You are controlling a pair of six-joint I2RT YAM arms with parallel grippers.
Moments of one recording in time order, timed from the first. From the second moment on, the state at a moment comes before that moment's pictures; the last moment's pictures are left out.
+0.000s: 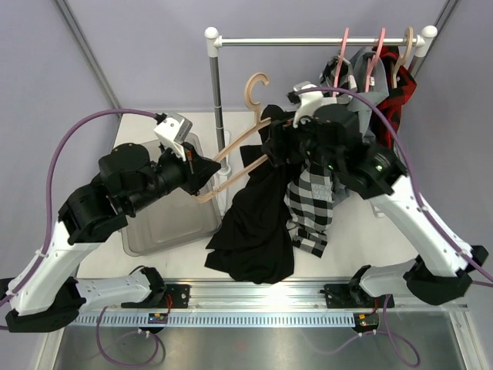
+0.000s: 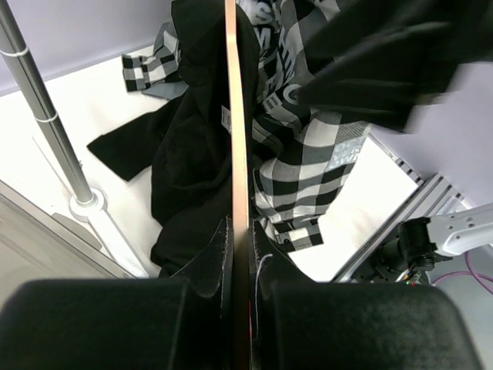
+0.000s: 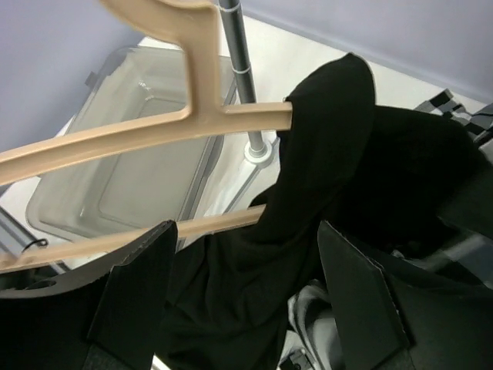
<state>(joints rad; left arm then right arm) -0.93 1.02 1.59 -0.79 -0.14 -0.29 0.79 1.29 1.75 -0.77 0.14 0.20</state>
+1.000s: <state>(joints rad) -0.93 0.71 1.50 -0.90 -0.16 -0.32 0.78 1.32 1.73 -0.76 0.64 0.17</state>
